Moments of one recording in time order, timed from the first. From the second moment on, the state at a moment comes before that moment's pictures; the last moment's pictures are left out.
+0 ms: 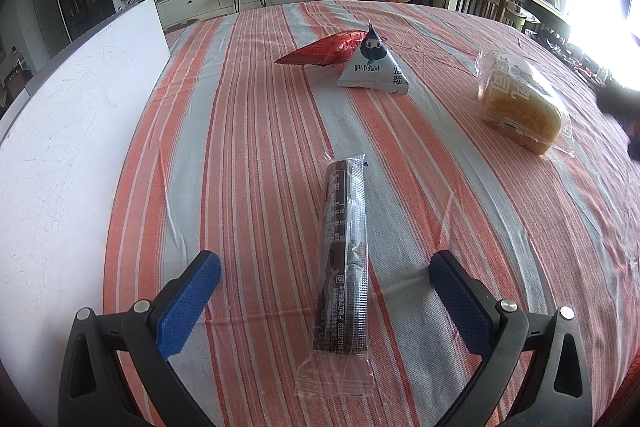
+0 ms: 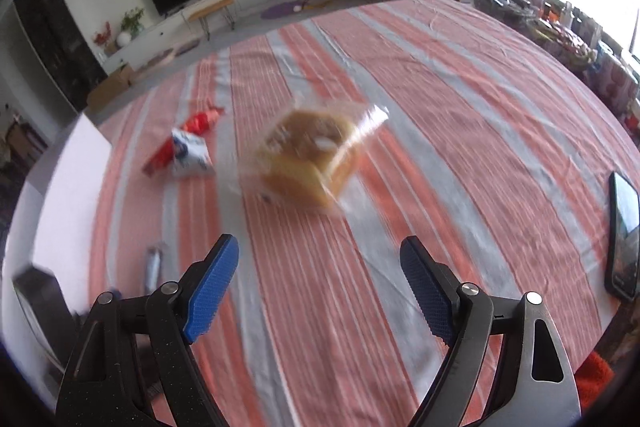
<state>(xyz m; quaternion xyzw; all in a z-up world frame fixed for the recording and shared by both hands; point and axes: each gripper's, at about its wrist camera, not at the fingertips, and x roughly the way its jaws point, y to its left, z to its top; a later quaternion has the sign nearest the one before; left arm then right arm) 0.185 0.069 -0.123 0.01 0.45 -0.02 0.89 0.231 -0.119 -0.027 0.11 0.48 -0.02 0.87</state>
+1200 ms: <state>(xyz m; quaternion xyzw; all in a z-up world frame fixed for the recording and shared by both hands) 0.186 0.068 -0.123 0.01 0.45 -0.02 0.89 0.299 -0.140 -0.103 0.09 0.49 -0.04 0.86</state>
